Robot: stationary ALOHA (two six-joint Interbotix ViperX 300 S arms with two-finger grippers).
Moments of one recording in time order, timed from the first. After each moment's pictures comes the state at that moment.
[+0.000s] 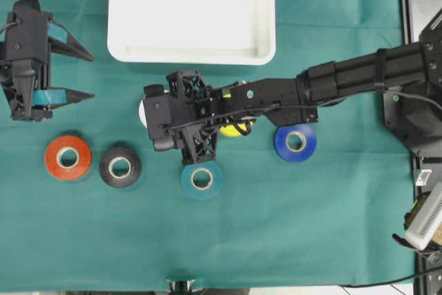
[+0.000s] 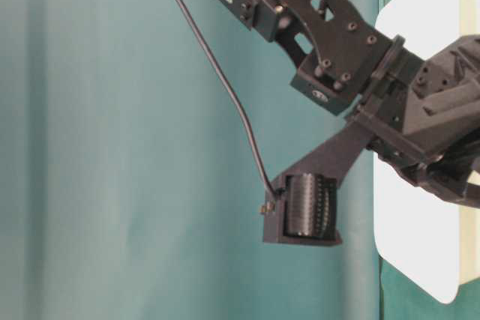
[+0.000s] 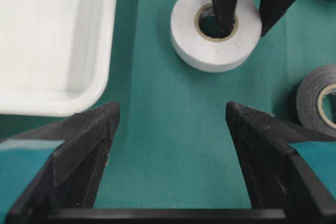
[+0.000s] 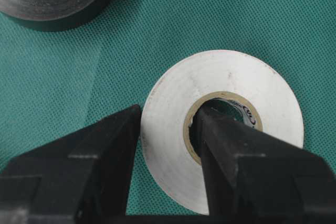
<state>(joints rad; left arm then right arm) 0.04 -0.45 1.06 -0.03 0.04 0.02 0.08 0.37 0.36 -0.04 0.17 0.10</state>
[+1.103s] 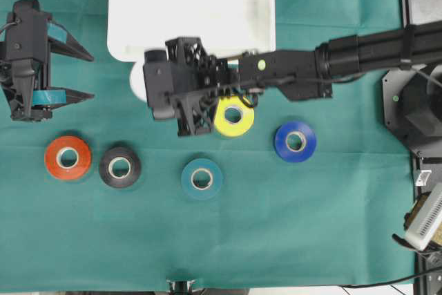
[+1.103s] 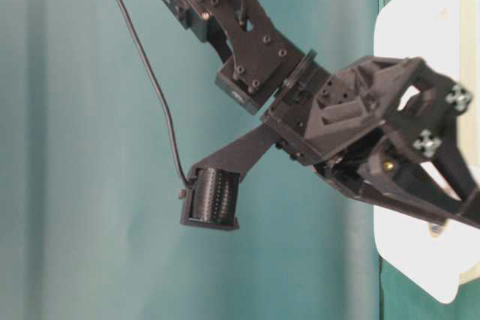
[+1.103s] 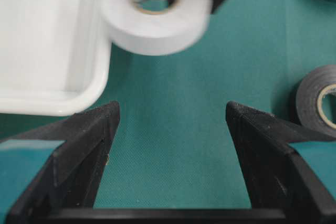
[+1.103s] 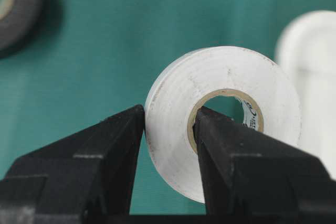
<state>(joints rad) 0.04 -0.45 1.06 -0.03 0.04 0.02 -0.02 0.26 0.36 -0.13 0.18 0.09</state>
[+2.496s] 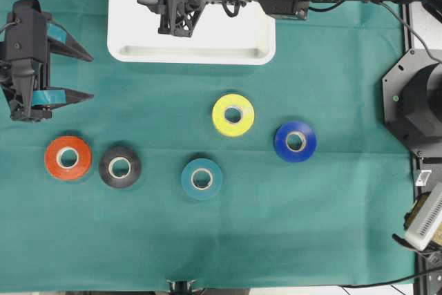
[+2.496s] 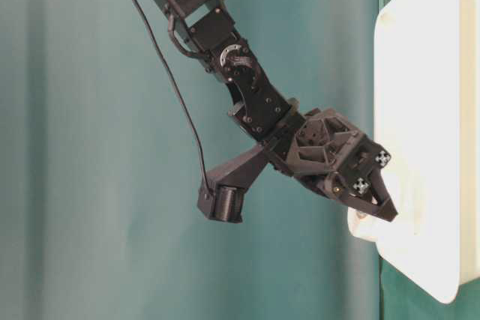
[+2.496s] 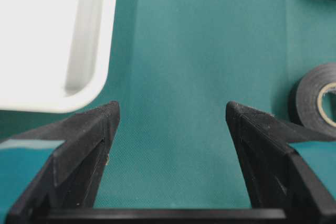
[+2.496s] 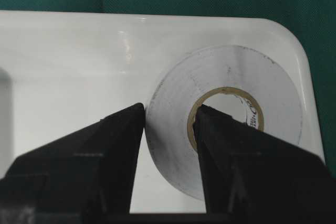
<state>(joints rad) 0.04 -0.45 1.06 -0.03 0.04 0.01 -0.32 0.36 0.23 -0.26 0.12 0.09</state>
